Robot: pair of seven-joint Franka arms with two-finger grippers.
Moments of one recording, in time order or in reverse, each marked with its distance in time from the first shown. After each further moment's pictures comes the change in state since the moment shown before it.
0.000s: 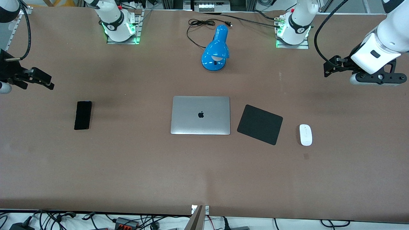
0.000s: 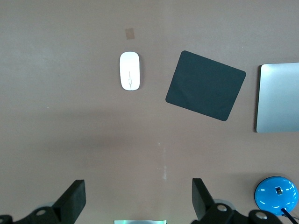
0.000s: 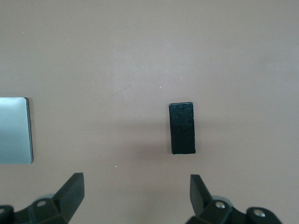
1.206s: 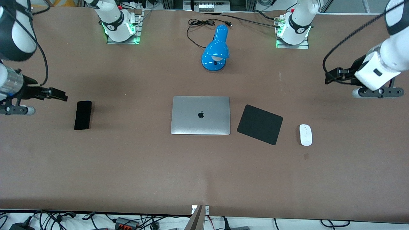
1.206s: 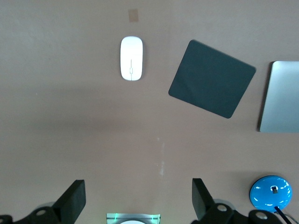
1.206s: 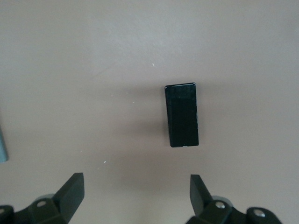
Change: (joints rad) left arm 0.045 0.103 0.020 0.000 -0.039 -0.007 0.001; right arm -0.036 0.195 -0.007 -0.033 -0.001 0.047 0.001
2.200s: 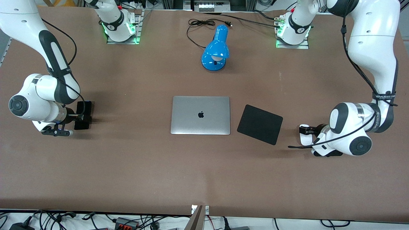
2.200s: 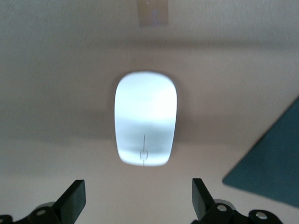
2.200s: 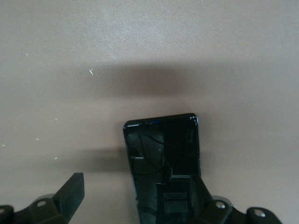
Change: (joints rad) left arm 0.024 0.699 0.004 0.241 0.108 0.248 0.000; right arm -0.062 0.324 -0.005 -0.193 -0.044 0.524 -0.055
